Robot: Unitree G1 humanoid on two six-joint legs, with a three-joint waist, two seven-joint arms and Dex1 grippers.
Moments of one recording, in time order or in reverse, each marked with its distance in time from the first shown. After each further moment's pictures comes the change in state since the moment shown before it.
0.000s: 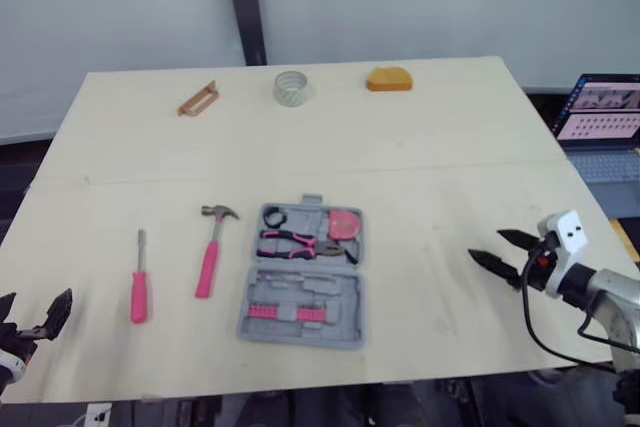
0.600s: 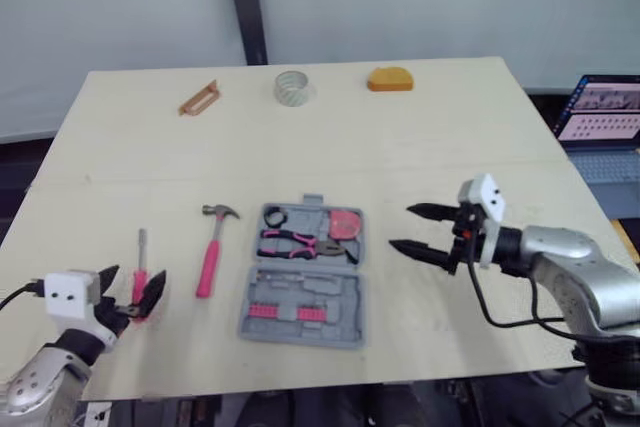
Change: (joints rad) left arm -0.039 -0.143 -0.292 -0.369 0.029 0.181 0.112; right arm -0.212 0.051 0.295 -0.406 0.141 0.283 0.008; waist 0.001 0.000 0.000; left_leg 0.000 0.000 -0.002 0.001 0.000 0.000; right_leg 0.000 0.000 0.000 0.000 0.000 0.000
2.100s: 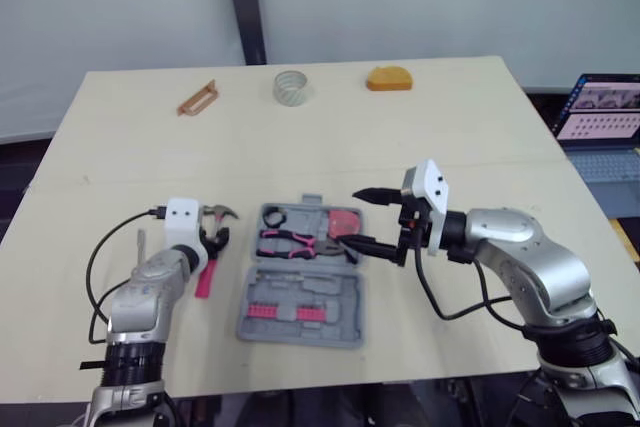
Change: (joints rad) left arm -0.605 -0.060 -0.310 0.284 0.221 0.432 0.292; right arm -0.138 0.106 0.135 -0.064 -0.052 -0.023 -0.054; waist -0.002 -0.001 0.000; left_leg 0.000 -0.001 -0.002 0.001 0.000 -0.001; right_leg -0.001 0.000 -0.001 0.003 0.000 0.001
